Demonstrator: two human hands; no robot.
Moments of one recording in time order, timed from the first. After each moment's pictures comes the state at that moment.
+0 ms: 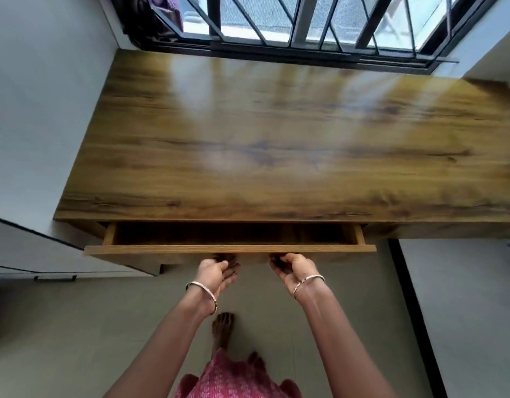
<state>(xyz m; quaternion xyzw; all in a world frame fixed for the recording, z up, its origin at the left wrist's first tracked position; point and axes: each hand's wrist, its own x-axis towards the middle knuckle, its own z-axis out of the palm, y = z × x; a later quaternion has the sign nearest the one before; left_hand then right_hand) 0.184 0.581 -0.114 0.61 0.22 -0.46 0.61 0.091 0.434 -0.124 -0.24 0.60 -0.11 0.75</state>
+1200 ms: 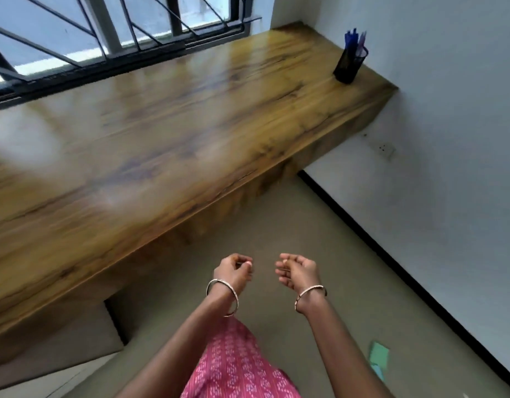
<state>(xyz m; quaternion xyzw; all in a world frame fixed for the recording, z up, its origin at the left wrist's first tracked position) 0.084 0.508 -0.128 0.72 -0.24 -0.56 0.33 -0.063 0.470 -0.108 -0.25 0.69 -0.30 0.61</state>
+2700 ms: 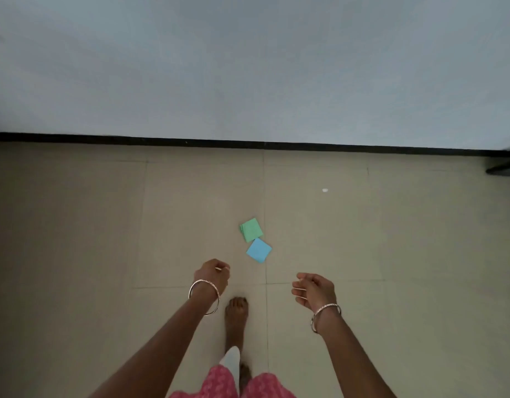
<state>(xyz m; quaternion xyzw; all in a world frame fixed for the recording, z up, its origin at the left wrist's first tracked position) -0.509 0.573 -0.387 0.63 -0.52 -0.56 -0.10 -0.677 0.741 -0.351 0.19 0.78 -0.41 0.43</state>
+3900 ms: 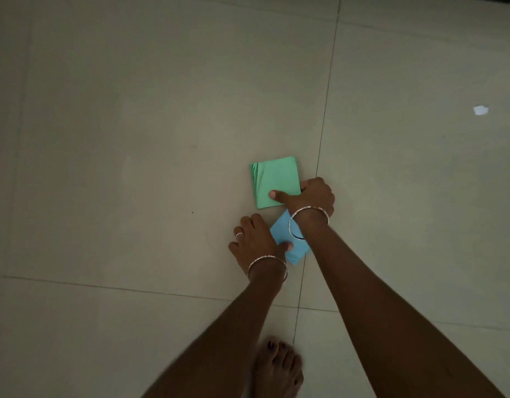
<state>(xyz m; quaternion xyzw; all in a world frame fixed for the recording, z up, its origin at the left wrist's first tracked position) -0.641 0.625 -0.909 0.65 -0.68 -0.29 -0.20 -0.753 0.590 -0.920 -0.10 0.92 -0.10 0.36</state>
